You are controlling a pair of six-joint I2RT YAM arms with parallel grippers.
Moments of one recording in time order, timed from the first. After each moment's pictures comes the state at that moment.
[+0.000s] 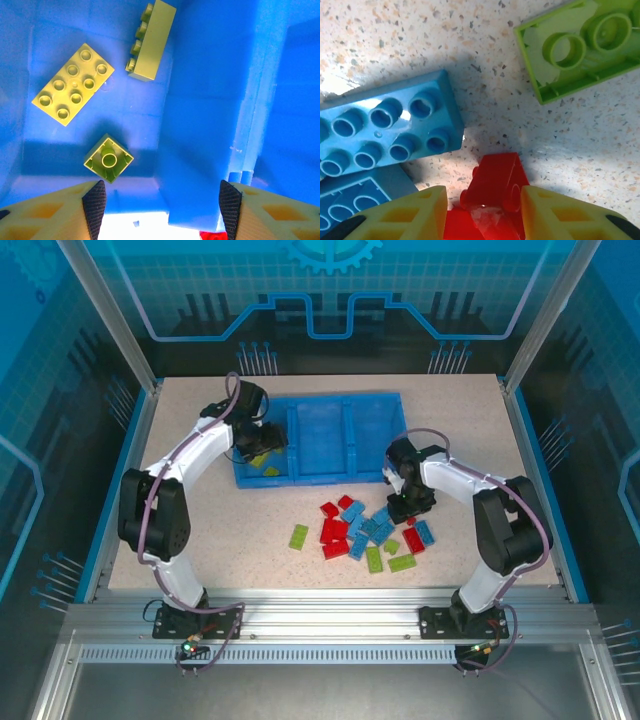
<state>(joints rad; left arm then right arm) -0.23 1.79 1.46 -0.78 0.14 -0.61 0.38 1.69 1.07 -0.95 0.02 -0.01</state>
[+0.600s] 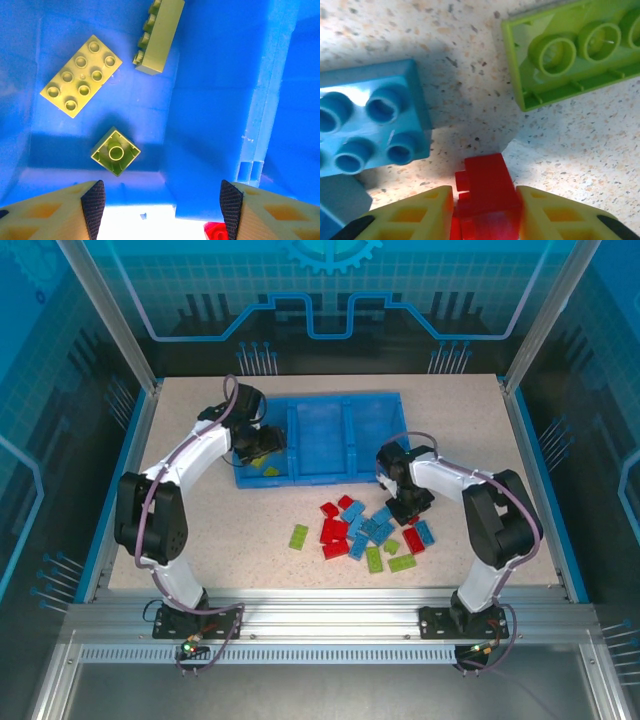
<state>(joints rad) -0.23 1.76 1.43 -0.78 0.14 -0.61 0.43 1.76 1.09 -0.98 0.20 -0.09</state>
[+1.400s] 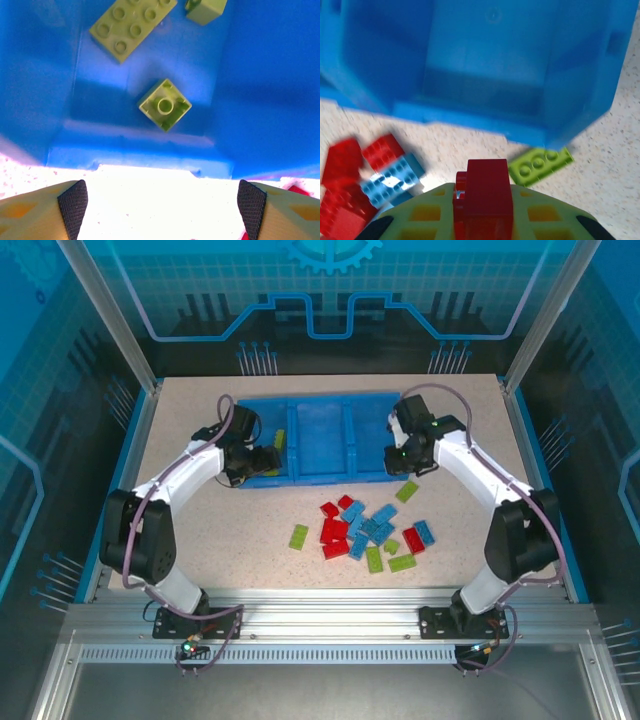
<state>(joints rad) -0.25 1.60 1.19 -0.75 0.08 -0.61 0.34 1.66 1.38 -0.91 -0.04 0.19</state>
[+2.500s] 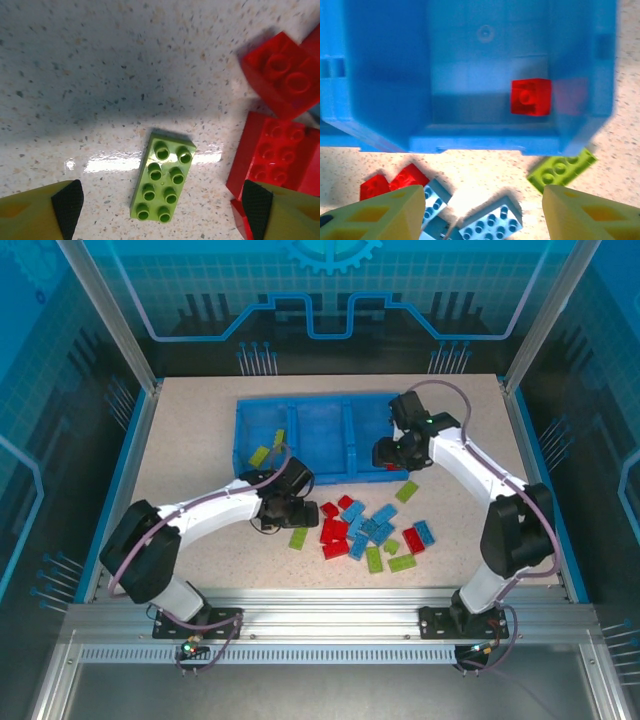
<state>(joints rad) -0.68 1.57 0.99 -0.73 0.01 -0.76 0.34 1.65 1.37 -0.88 -0.03 0.40</state>
